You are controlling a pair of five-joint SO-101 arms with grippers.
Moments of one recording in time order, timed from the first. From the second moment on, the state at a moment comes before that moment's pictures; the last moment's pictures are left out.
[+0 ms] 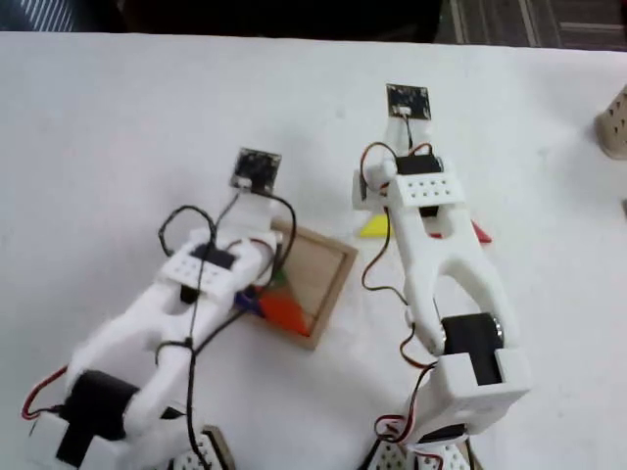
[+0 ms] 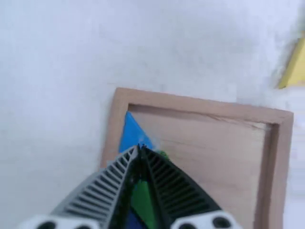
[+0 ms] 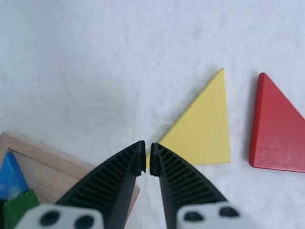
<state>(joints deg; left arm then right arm) 17.3 -13.0 55.8 24.7 7.3 -10.5 7.9 11.3 56.7 -7.8</state>
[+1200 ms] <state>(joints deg) 24.4 -16.6 63.0 24.4 7.1 -10.5 7.9 11.3 56.7 -7.8</state>
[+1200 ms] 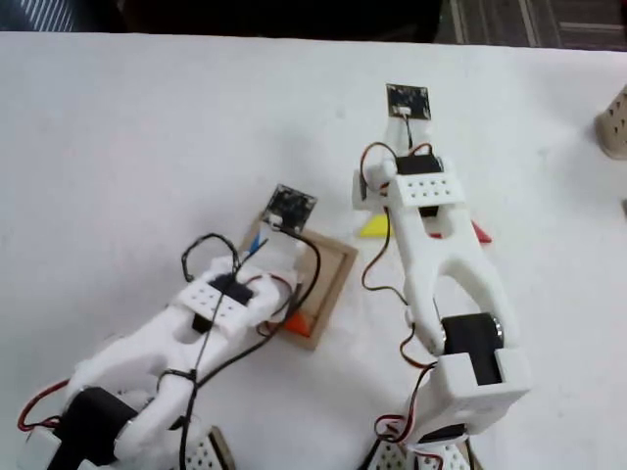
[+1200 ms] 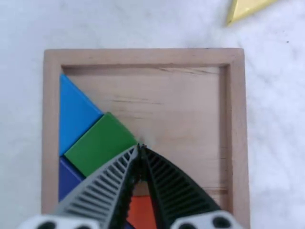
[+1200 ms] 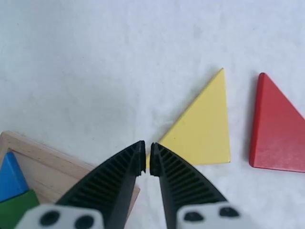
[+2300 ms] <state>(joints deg) 19.6 -9.1 51.7 34.8 7.1 -10.5 7.9 11.3 56.7 -7.8</state>
